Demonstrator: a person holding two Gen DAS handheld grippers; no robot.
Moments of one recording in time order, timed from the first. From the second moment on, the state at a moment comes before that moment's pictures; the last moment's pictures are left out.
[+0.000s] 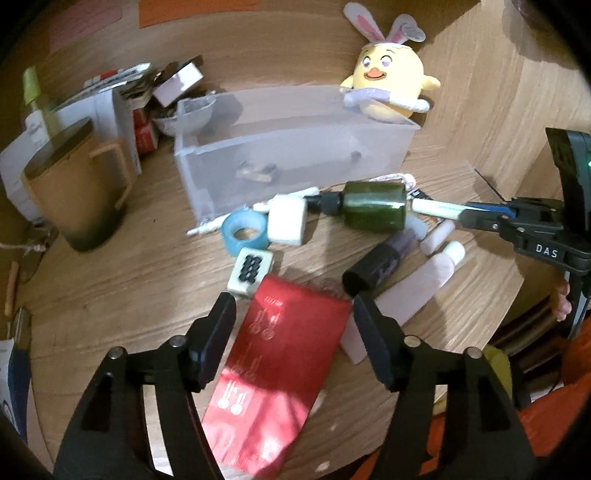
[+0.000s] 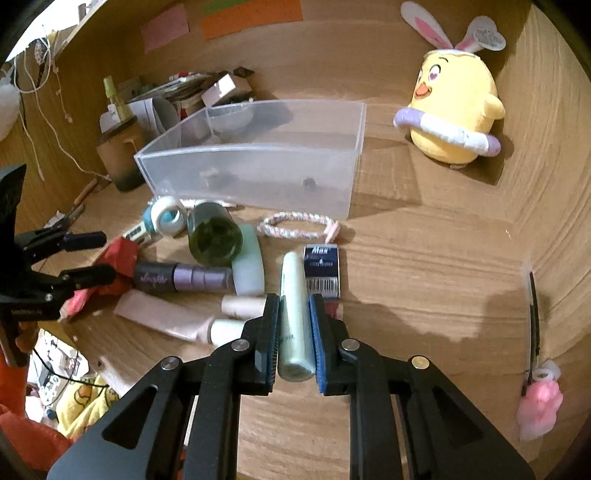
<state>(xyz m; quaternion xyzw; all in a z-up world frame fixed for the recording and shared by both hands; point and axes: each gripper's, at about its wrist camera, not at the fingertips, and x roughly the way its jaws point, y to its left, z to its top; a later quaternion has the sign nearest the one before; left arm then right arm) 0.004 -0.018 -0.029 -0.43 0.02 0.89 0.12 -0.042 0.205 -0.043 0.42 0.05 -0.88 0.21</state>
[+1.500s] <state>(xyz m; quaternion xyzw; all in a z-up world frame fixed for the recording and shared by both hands) -0.014 -0.051 0.055 -0.32 -0.03 0.94 0.07 -0.054 0.198 0.011 0.33 0.01 -0.92 0.22</state>
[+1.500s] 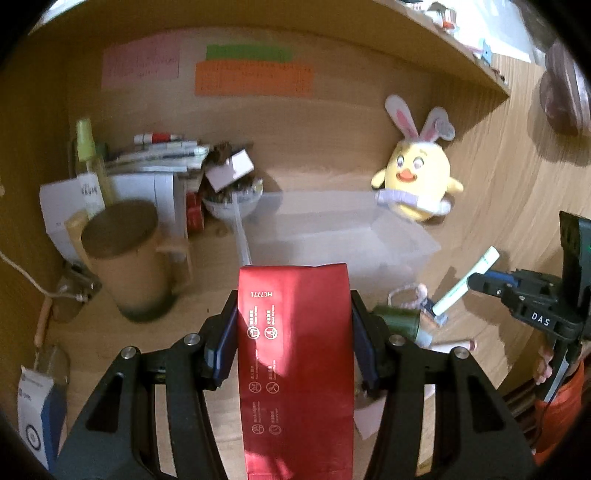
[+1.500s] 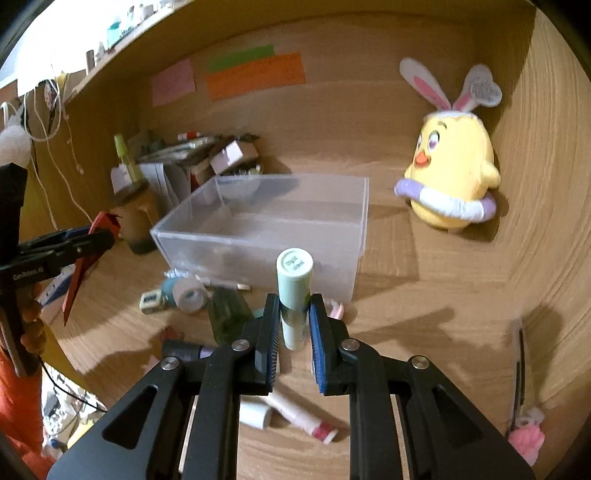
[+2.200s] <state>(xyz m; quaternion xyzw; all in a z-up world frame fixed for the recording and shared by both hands) -0.089 -0.040 0.085 -0.29 -0.04 0.96 0.06 -0.118 0.169 0.044 0.28 0.03 -0.94 0.21</state>
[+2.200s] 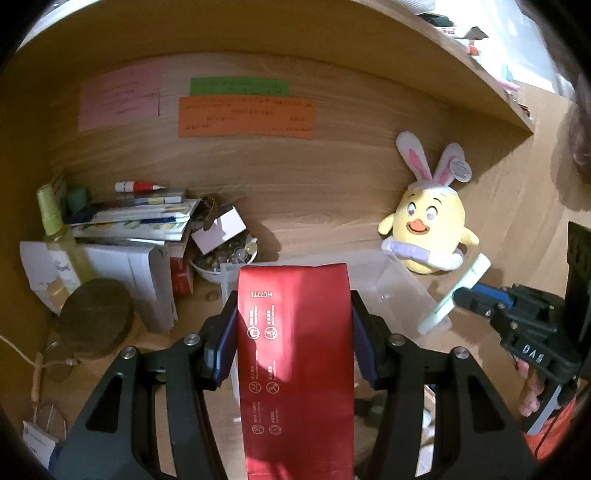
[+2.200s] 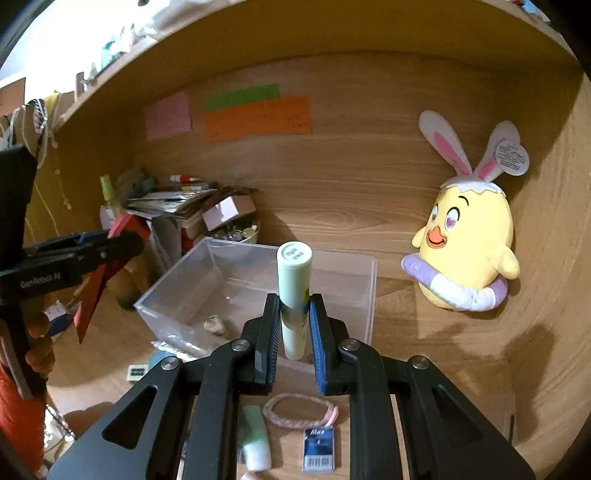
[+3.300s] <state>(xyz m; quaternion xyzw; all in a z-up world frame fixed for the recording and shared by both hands) -0.197 -0.018 0.019 -0.39 -0.03 0.92 0.05 -0.174 0.116 -0.003 0.36 0.12 -0.90 0.21</state>
